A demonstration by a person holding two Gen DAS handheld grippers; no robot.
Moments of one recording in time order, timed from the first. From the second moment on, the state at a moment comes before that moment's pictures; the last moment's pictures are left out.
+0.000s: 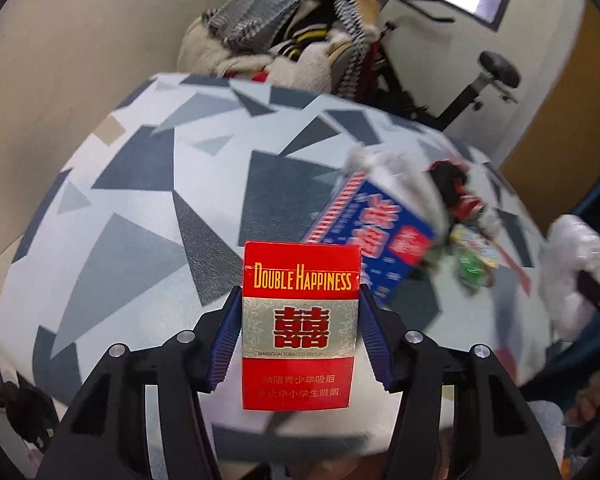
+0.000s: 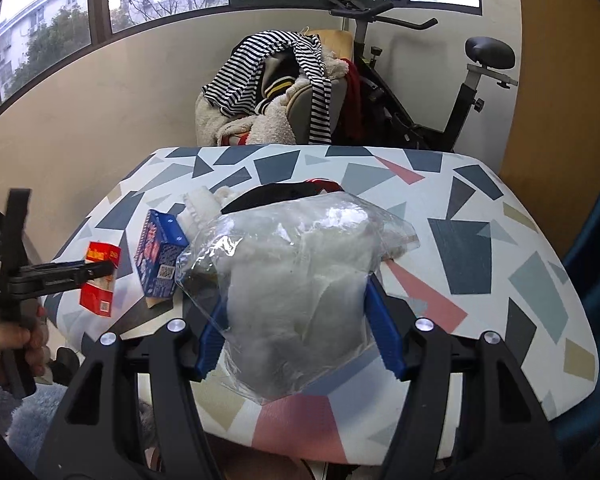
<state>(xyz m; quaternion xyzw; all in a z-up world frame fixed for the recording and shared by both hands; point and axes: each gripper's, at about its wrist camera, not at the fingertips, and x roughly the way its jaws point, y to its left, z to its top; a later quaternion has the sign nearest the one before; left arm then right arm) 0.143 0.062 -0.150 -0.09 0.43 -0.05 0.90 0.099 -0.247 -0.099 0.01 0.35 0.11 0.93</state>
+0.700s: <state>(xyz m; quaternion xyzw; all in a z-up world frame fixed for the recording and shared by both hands) -0.024 0.027 -0.114 -0.10 0.35 -0.09 0.93 -0.032 -0.194 -0.162 0.00 0.41 0.18 0.89</state>
